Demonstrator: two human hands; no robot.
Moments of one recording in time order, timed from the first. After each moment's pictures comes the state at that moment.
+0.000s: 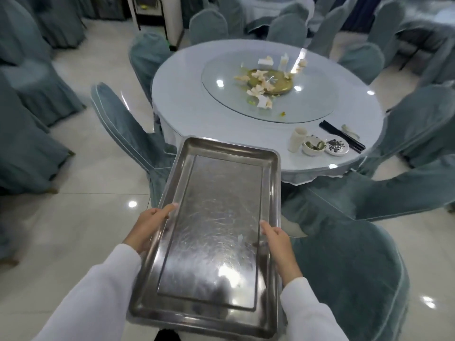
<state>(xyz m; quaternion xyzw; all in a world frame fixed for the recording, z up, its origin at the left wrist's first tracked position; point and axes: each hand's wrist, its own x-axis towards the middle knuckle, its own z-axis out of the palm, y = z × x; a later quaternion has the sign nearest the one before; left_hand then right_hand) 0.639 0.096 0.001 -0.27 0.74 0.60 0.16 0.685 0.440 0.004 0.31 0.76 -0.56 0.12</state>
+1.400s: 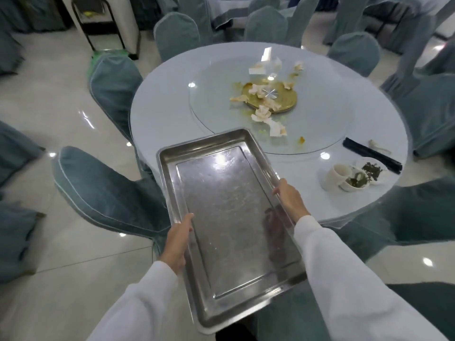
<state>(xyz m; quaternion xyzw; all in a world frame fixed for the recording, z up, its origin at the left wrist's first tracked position) 0.288 0.047 -0.009 -0.33 0.68 0.62 0.21 0.257 0.353 0.029 0.34 0.82 -0.46 0.09</state>
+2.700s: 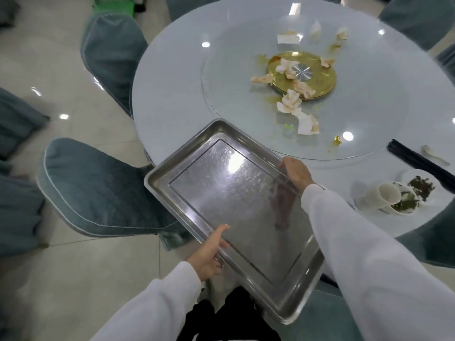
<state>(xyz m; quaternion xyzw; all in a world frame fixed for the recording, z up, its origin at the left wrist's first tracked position) 0.206 0.092 -0.018 -0.36 0.56 0.59 0.46 0.053 0.378 -0.020 0.25 0.88 -0.38 0.15</state>
